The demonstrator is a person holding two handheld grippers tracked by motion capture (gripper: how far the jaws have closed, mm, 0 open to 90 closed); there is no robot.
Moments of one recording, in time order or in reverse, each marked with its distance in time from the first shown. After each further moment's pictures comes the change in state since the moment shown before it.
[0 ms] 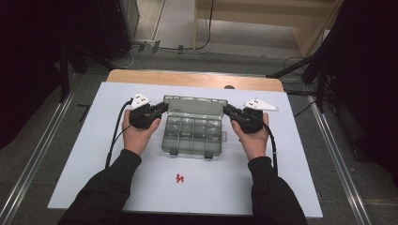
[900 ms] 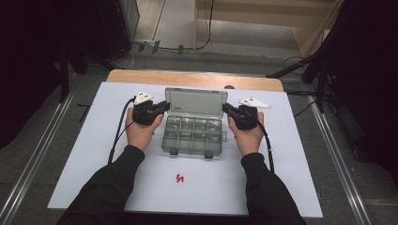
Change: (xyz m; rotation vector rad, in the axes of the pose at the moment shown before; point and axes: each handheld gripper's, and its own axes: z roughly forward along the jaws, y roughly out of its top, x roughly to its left) left arm 0.009 0.001 0.020 0.063 0.019 -0.062; right arm -0.004 -0.004 0.026 0.035 -0.093 0.065
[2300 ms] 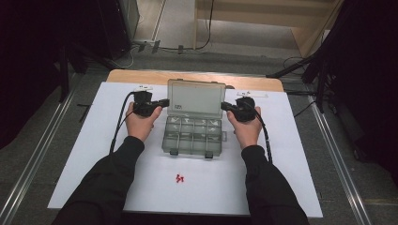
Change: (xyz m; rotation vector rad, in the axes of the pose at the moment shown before) left arm 0.024 0.013 0.022 0.123 -0.062 -0.138; right arm -0.021 0.009 0.031 0.146 0.042 0.100
